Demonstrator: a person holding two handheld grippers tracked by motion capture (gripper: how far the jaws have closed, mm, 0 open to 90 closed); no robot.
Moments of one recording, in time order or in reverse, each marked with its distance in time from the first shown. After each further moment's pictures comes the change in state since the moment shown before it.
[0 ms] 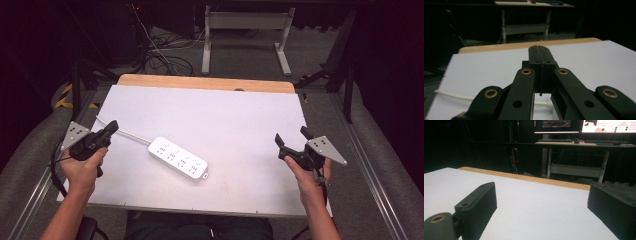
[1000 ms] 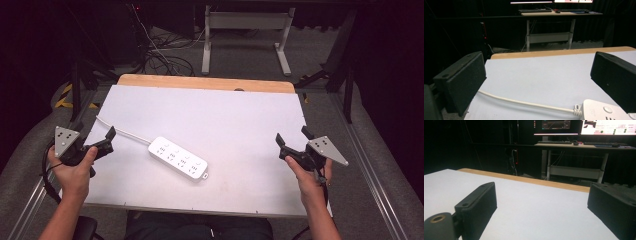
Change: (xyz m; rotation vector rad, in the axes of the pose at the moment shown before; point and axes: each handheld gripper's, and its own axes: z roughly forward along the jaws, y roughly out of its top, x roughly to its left) left arm 0.003 -0.001 -0.004 -0.047 0.155 0.033; right arm 0.000 0.002 -0.002 -0.008 -0.006 -0.001
